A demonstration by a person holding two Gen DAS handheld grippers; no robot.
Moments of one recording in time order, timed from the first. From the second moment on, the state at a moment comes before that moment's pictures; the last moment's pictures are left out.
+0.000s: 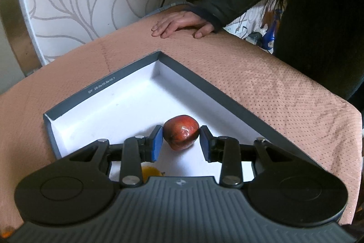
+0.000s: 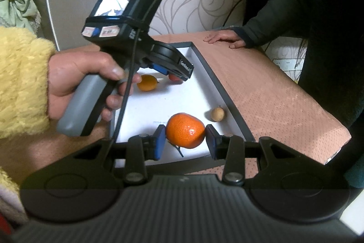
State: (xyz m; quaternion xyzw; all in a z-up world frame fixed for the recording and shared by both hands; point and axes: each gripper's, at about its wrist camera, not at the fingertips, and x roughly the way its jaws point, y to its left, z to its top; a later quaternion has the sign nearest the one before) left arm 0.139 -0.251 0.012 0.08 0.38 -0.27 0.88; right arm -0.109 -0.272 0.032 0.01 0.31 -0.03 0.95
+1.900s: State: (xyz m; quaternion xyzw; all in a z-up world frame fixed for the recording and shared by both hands) left arm 0.120 -0.243 0.048 0.09 0.35 -0.24 0.90; right arm -0.097 -0.293 0.028 0.03 0.30 -0.02 0.95
